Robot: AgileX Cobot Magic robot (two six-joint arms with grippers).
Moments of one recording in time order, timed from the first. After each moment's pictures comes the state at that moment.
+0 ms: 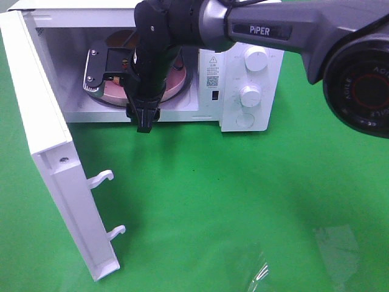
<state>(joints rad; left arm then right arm) -0.02 -0.01 -0.52 -0.09 1.08 0.04 0.74 2.38 -2.04 -0.12 0.71 -0.89</state>
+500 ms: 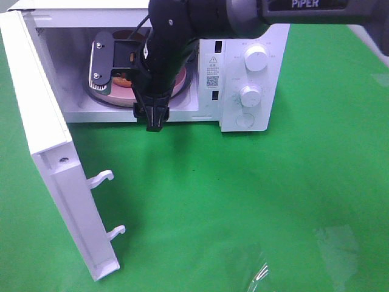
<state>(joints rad) -0.02 -0.01 -0.52 -0.09 1.08 0.04 0.75 2.19 -1.75 -0.15 0.54 -0.89</state>
